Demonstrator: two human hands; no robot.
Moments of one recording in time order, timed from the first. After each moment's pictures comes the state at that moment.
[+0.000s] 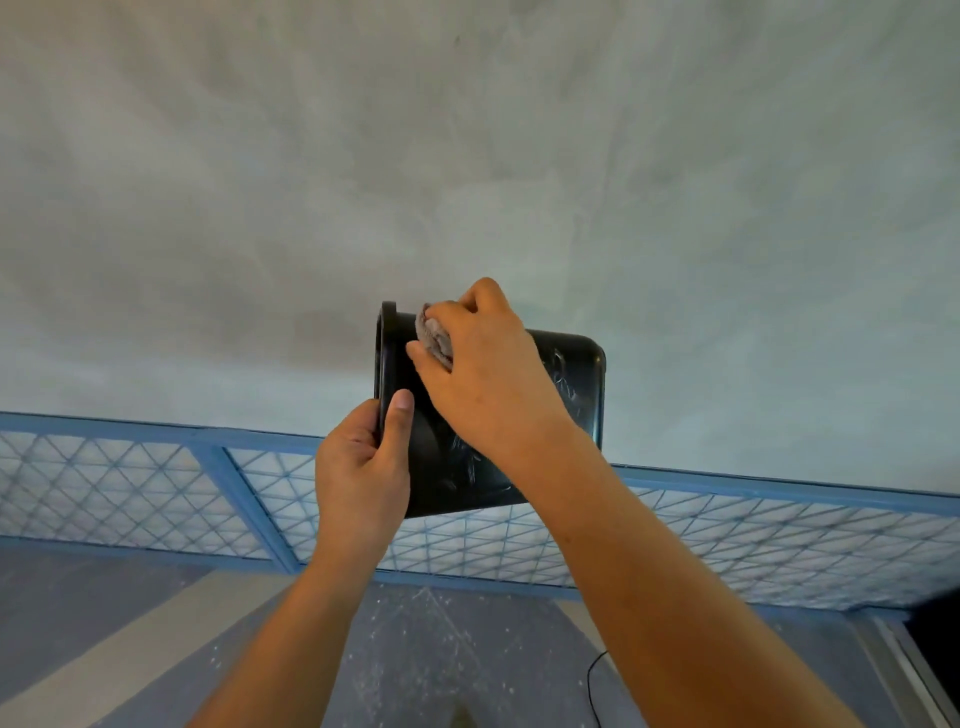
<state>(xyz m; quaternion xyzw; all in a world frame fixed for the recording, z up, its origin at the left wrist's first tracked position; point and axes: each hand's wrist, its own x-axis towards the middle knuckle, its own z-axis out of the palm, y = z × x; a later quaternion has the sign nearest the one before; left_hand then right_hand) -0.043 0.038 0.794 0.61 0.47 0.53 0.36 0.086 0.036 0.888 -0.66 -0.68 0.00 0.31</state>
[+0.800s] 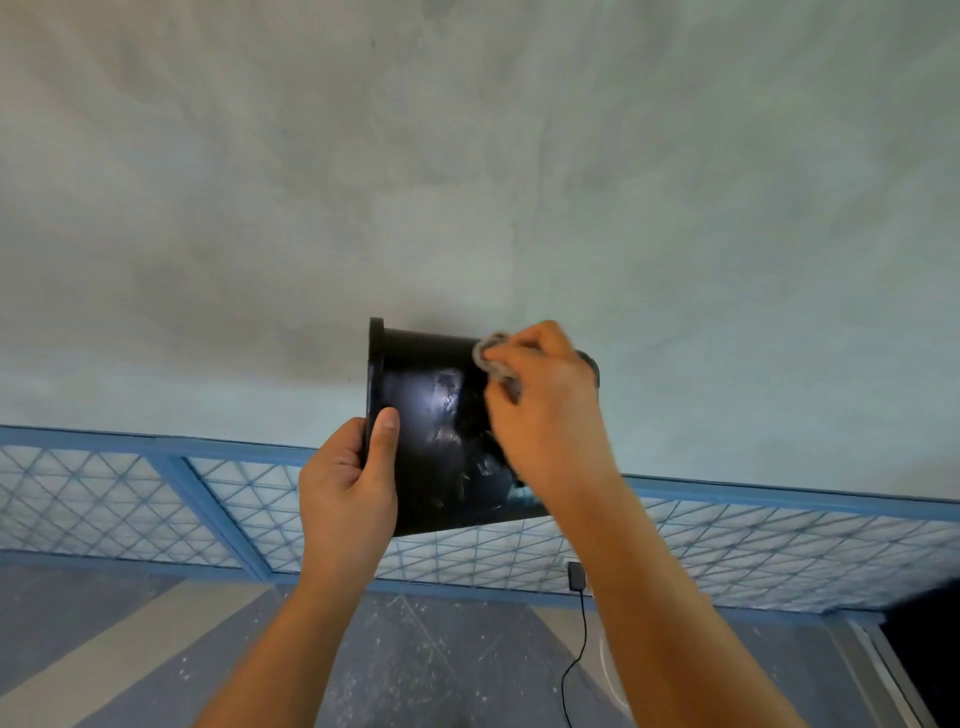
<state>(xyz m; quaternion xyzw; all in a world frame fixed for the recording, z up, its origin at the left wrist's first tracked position) 0.020 0.016 0.789 0.60 0.50 0.52 0.35 0.191 -0.005 0.856 -0.67 -0.61 -0.01 0.42</state>
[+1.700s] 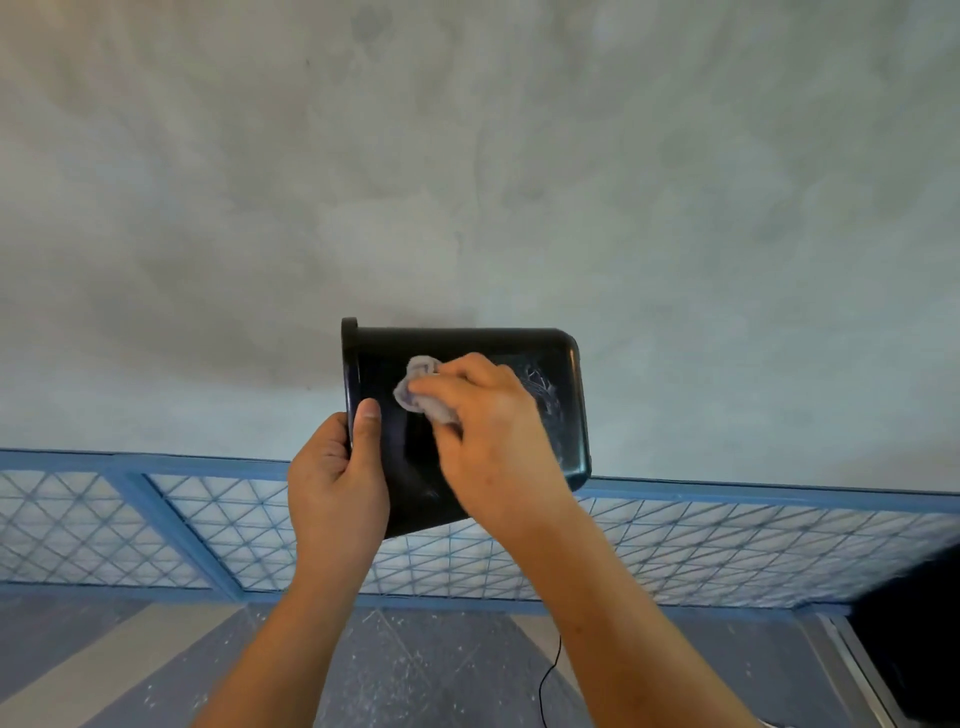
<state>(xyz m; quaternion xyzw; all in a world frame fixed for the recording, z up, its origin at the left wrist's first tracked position) 0.069 -0.008 0.810 0.57 0.51 0.54 0.35 0.201 -0.041 0.852 -0.61 -0.68 -0.02 0.42</state>
